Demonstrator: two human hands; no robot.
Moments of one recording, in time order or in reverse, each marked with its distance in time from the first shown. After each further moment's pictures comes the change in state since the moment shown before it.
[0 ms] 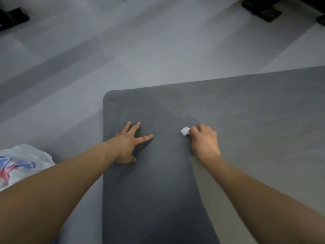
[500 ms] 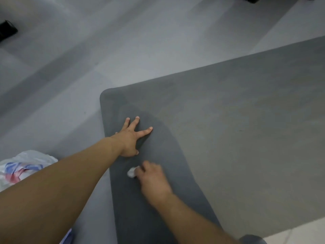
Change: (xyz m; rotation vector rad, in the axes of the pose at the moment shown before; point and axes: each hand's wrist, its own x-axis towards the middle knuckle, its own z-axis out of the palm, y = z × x) left_hand 0.005 -0.002 0.009 -0.021 -0.029 -0.045; right_hand -0.131 -0.173 0.030 0.324 -0.171 -0.231
